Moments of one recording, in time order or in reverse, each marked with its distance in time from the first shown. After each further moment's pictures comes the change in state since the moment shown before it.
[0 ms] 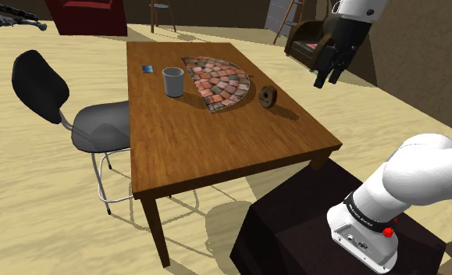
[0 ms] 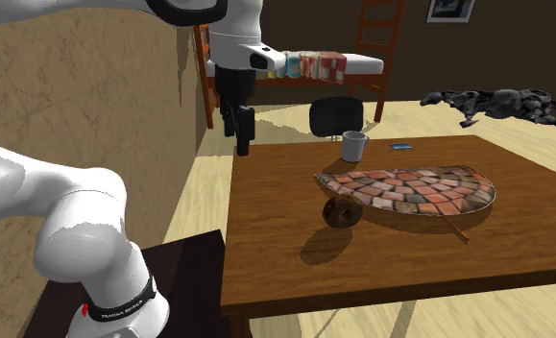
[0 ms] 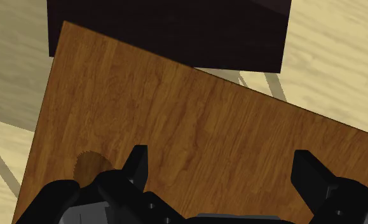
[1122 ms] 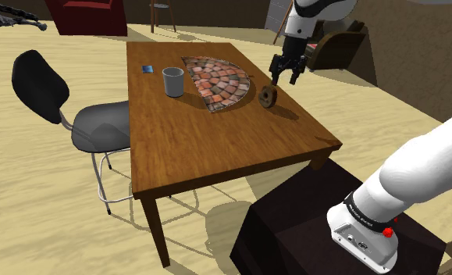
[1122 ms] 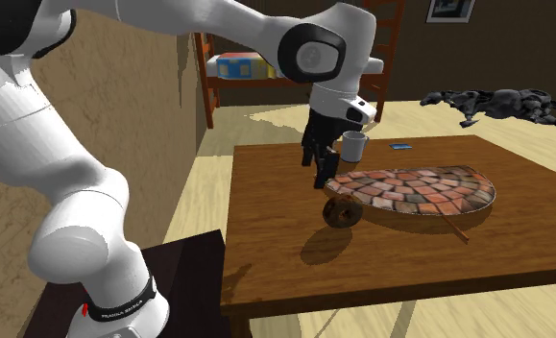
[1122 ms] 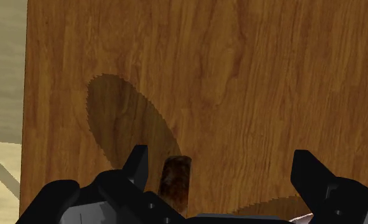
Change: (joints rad) arm -0.075 0.584 -0.043 0.249 -0.004 0.265 0.083
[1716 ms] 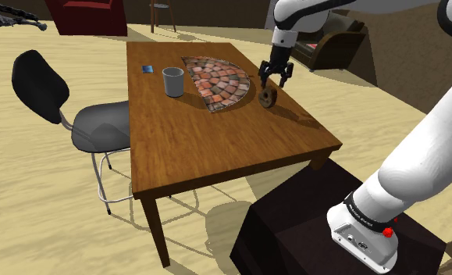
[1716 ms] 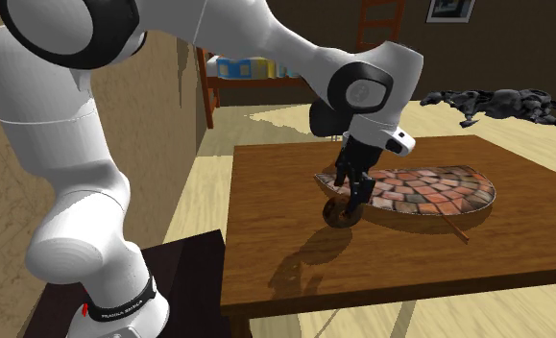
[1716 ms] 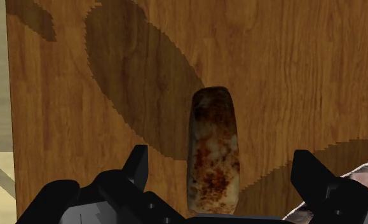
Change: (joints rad) arm -0.032 0.287 -0.033 0.190 0.015 0.062 0.028
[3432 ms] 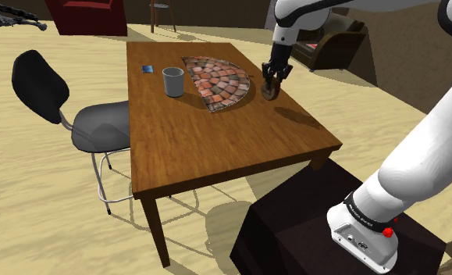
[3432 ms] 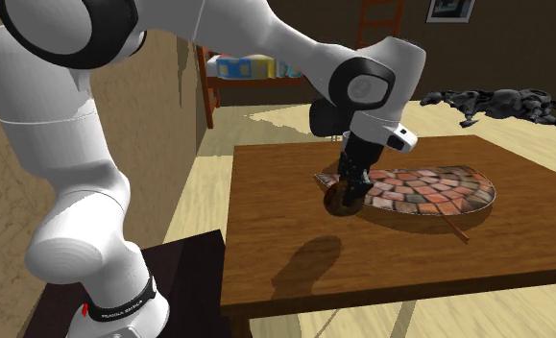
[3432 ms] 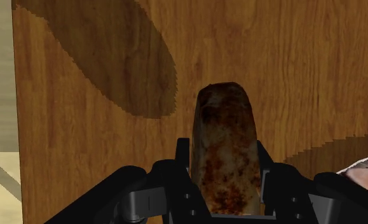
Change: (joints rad) arm -0.001 -0.002 -0.001 0.016 -0.001 -0.019 0.002
